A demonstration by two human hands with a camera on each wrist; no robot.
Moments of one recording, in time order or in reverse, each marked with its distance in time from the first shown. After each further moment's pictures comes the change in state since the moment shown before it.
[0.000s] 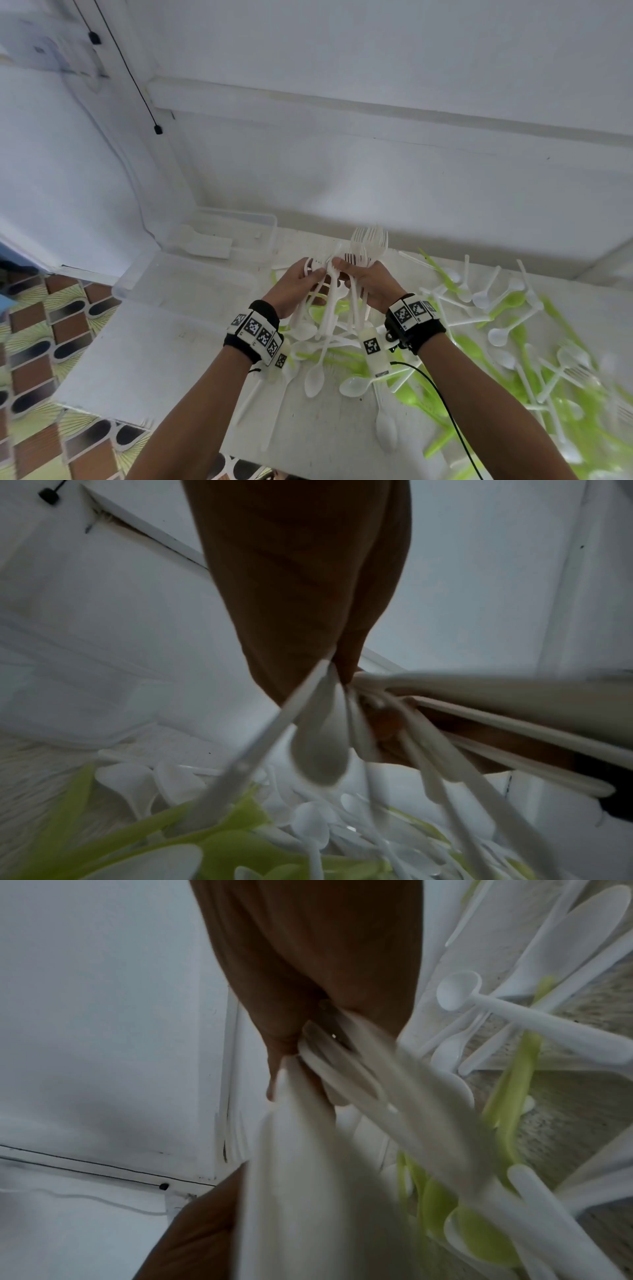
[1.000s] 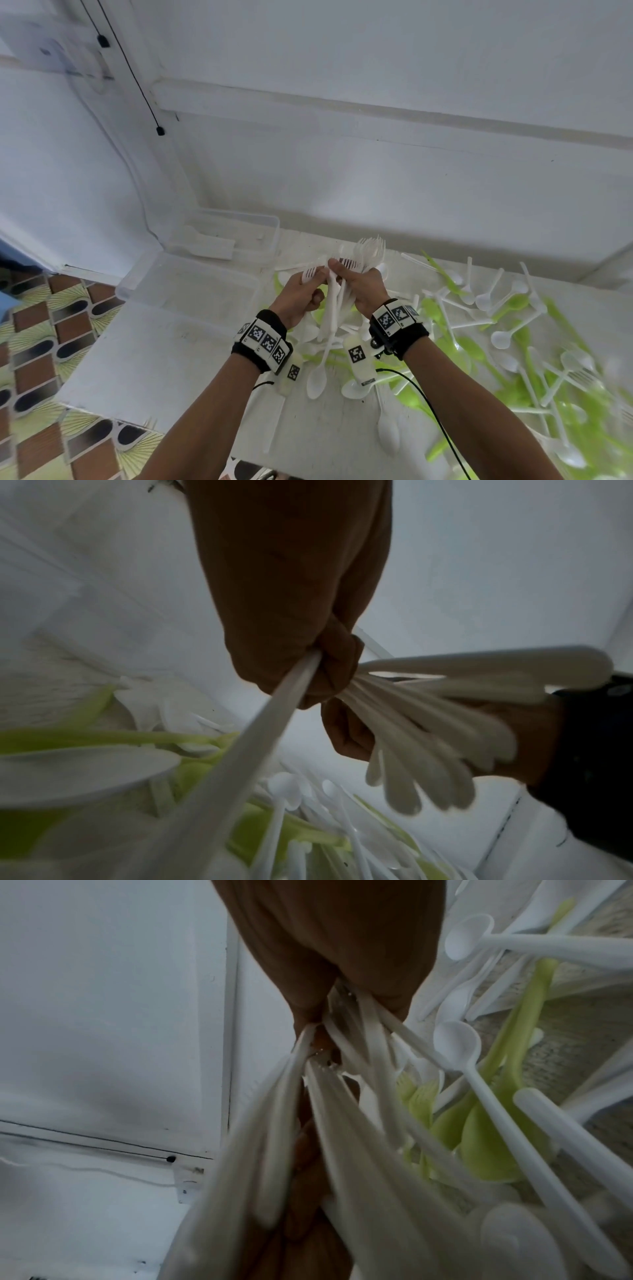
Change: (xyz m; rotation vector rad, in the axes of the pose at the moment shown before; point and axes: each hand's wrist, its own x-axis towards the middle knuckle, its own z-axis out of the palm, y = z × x) left_hand 0.009 -0.025 0.005 -0.187 0.092 -0.030; right_hand 0.007 0.019 0.021 0.096 0.230 0.003
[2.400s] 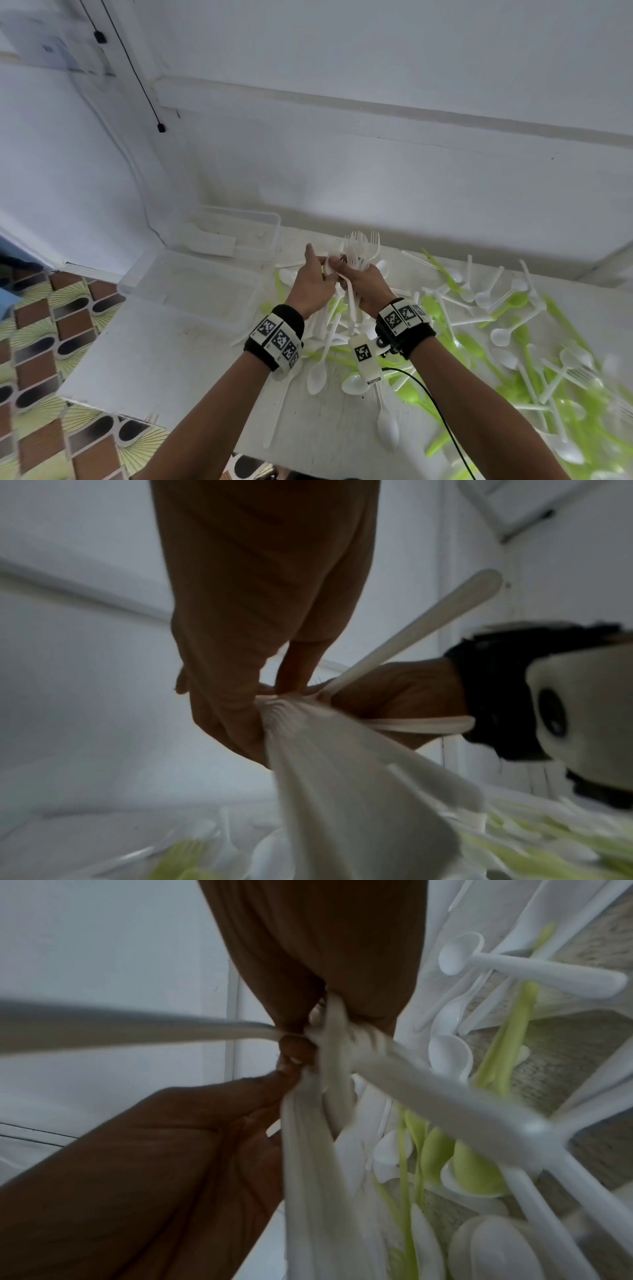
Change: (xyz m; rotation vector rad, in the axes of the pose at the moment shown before) left_hand -0.010 0.020 0.029 0.559 0.153 0.169; right_hand -0.015 -0.010 -0.004 -0.061 -0.196 -0.016
